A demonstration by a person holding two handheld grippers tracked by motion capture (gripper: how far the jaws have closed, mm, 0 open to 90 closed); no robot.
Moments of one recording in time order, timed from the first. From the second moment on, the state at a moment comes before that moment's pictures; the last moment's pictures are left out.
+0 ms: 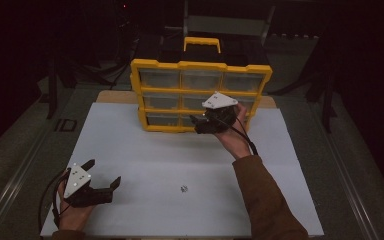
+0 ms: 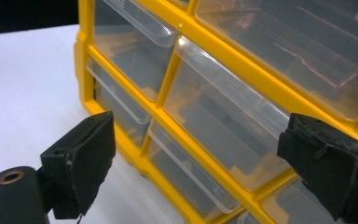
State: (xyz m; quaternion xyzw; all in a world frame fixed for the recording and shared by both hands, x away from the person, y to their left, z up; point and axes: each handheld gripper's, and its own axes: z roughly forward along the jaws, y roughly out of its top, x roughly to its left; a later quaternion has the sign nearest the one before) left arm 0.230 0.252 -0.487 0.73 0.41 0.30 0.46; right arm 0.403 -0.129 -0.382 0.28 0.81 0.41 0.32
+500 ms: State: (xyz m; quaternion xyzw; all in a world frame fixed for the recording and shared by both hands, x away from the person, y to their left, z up) left arm 0.231 0.252 -0.487 0.73 0.41 0.29 0.46; right arm 0.412 -0.115 -0.382 0.25 0.83 0.34 0.37
